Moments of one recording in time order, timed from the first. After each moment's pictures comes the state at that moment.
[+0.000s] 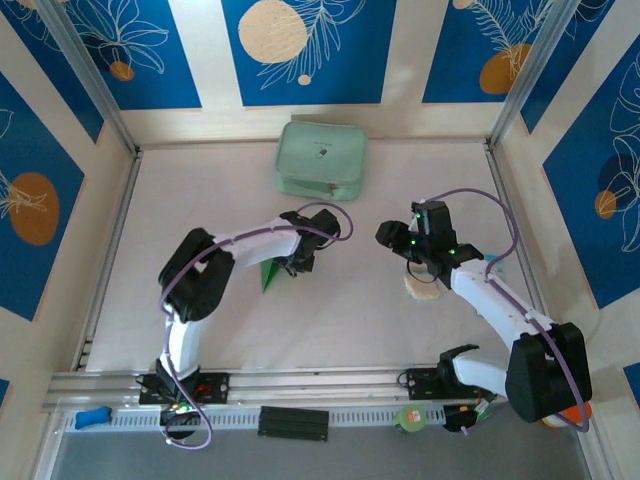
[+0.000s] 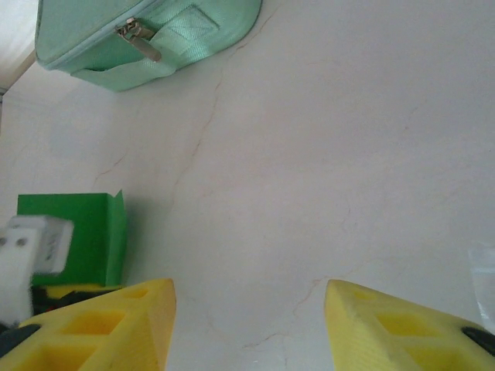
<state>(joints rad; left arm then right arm) -0.81 1.96 1.41 -0.91 -0.36 -0.63 0.28 1.16 0.72 -0.30 -0.19 0.71</state>
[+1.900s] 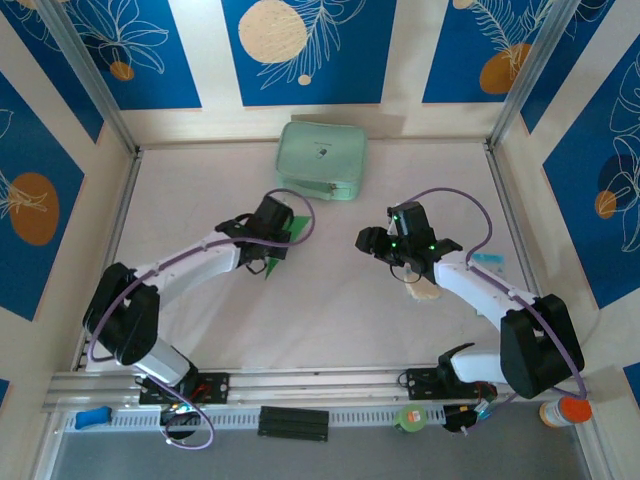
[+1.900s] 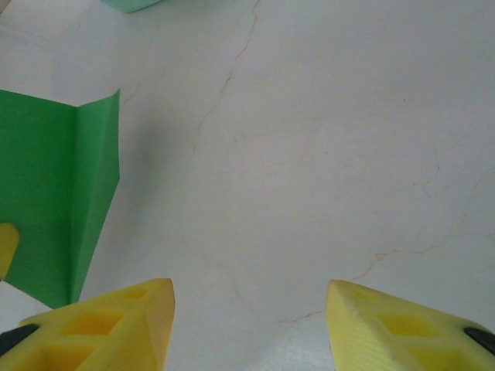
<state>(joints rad) -0.69 1.57 1.10 -0.55 -0.31 -0.31 0.40 1.29 0.75 -0.26 -0.22 0.74</state>
